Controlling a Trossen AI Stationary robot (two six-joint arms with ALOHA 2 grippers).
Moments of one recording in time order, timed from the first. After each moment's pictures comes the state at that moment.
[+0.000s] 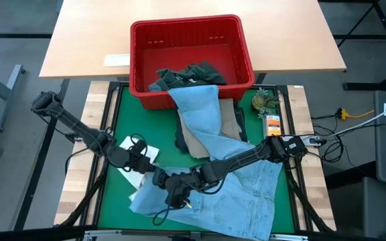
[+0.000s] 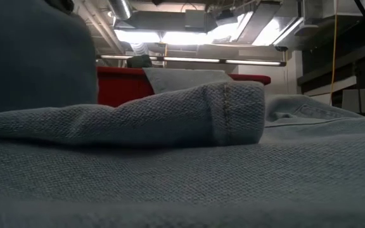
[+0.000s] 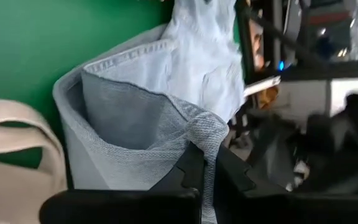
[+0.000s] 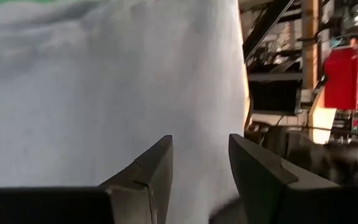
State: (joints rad) left arm -0.53 0.98 0.57 -0.14 -0.30 -1.59; right arm 0.40 2.32 2.19 -0.53 0.24 -1.11
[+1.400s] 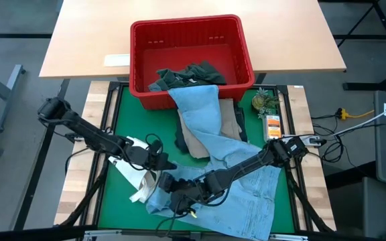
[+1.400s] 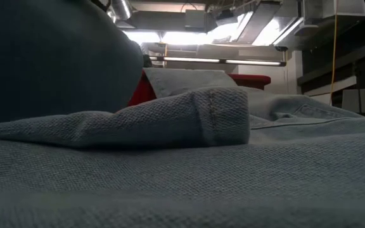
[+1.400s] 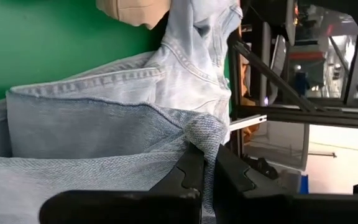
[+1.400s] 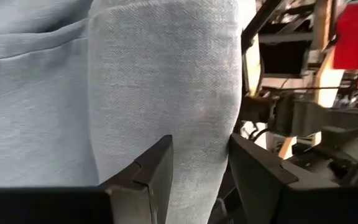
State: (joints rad) left arm -0.39 1.28 0.57 0.24 -0.27 -1.62; right arm 0.47 2.31 2.19 -0.65 0.44 -0.98
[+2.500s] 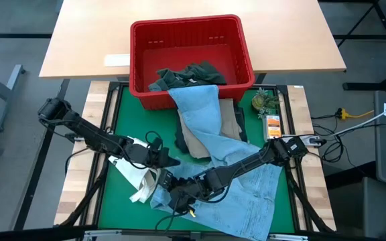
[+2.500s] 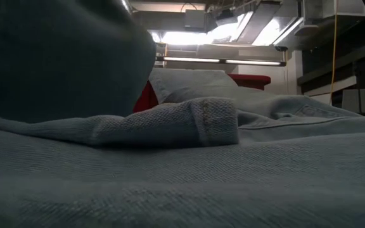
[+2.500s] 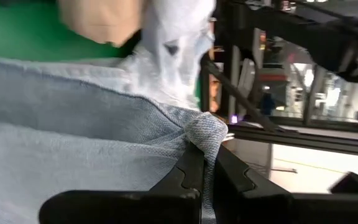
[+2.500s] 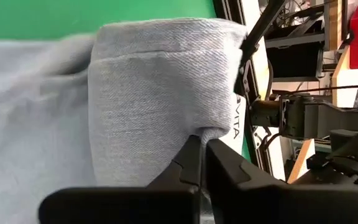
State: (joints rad) left arm -0.37 1.29 0.57 0.36 -0.33 -1.67; right arm 0.46 2.31 2.22 -0.69 0.36 -0.92
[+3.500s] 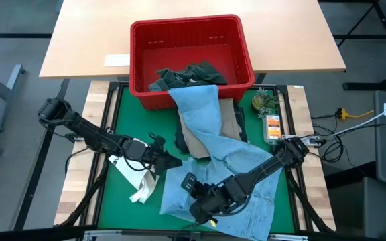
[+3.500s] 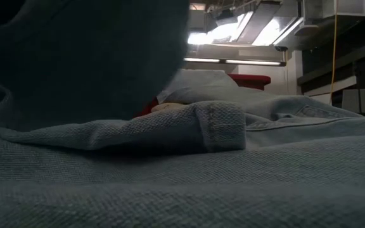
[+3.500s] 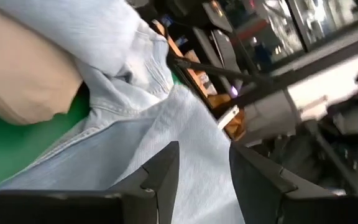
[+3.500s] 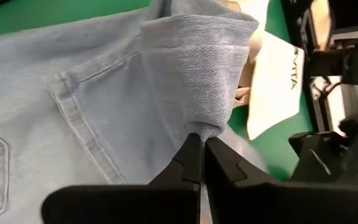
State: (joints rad) left arm -0.36 1.29 0.58 0.47 -0.26 -1.08; right arm 0.59 2.19 2.21 -1.10 0.39 -0.57
